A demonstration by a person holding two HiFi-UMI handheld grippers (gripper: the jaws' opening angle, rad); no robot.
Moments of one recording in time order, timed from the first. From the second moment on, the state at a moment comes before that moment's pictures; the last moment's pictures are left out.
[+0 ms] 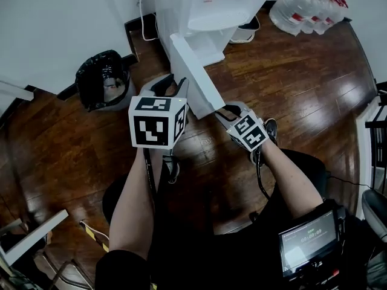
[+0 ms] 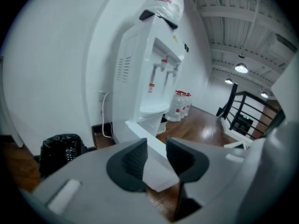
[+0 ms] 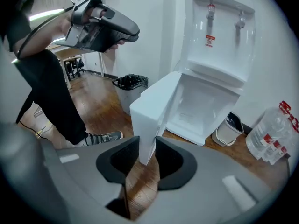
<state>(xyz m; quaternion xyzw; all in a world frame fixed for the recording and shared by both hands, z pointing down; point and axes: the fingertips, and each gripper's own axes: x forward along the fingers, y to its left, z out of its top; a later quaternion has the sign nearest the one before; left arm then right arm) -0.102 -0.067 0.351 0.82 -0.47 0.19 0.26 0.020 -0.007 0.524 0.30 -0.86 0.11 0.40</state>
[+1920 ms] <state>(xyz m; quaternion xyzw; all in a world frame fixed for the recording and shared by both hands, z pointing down) -0.192 -0.063 0.360 0.80 -0.51 0.16 0.27 -0.184 0.018 0.509 0.23 -0.91 0.12 0.32</state>
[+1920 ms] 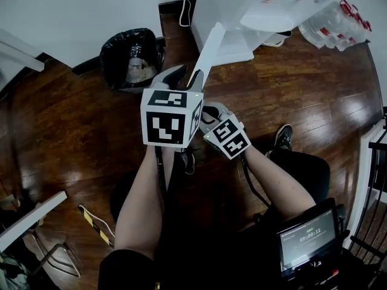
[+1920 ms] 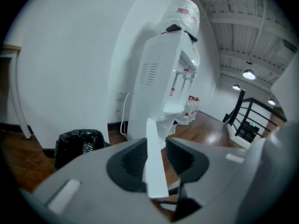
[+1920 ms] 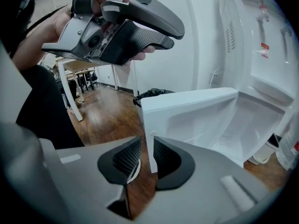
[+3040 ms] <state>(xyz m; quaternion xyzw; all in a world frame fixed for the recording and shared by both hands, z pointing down) -0.219 -0.063 0.364 0.79 -0.52 0.15 0.28 -0.253 -0.007 0.504 0.21 -0.92 0.11 0.29</state>
